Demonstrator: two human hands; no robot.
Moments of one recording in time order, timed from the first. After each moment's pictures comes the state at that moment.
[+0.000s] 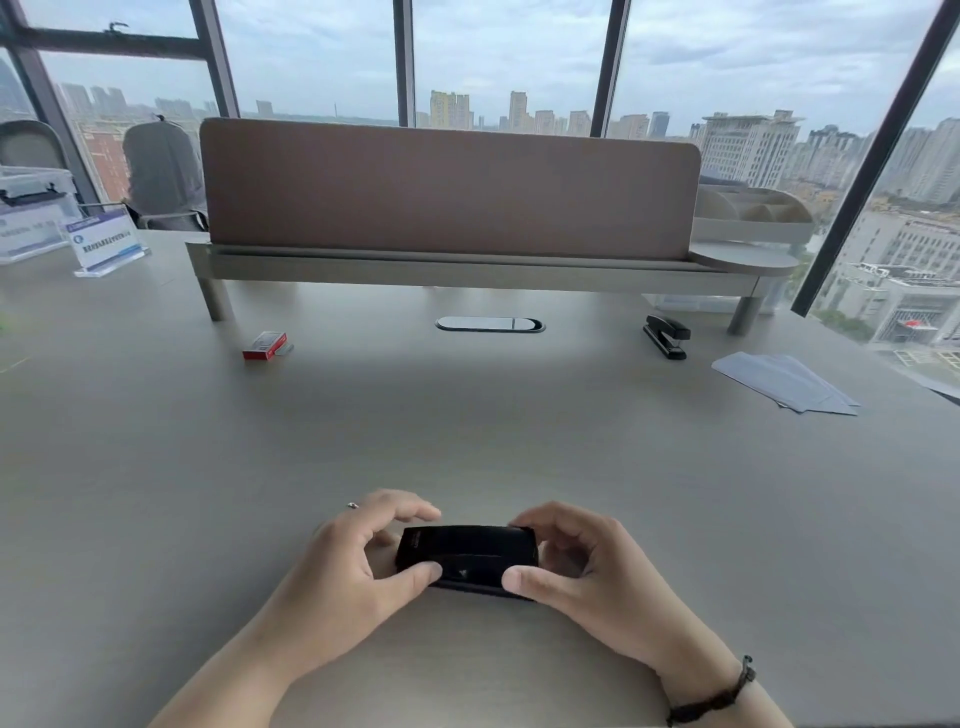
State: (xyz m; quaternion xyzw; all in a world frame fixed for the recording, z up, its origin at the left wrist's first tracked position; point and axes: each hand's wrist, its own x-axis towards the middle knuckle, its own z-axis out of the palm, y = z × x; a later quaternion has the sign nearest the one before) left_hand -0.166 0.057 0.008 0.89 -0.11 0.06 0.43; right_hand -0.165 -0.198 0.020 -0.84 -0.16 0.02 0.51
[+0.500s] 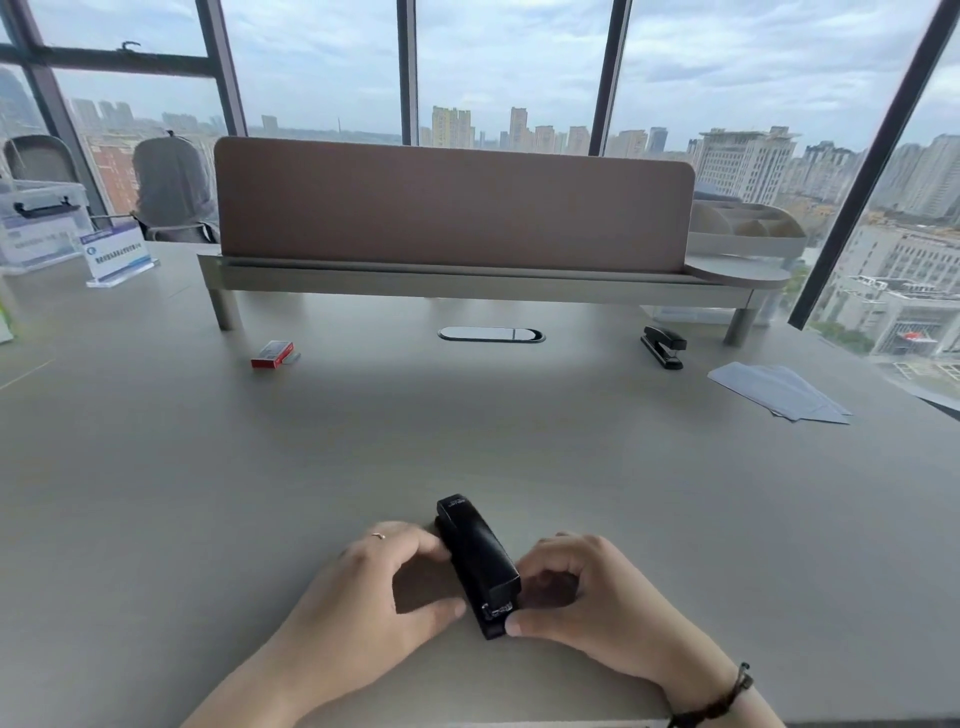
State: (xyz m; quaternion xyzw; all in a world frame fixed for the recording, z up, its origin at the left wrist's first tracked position) left_hand -0.179 0.050 0.001 0.92 -0.14 0.04 0.36; right_hand -0.174 -0.195 0.024 -0.90 -0.19 0.05 0.39
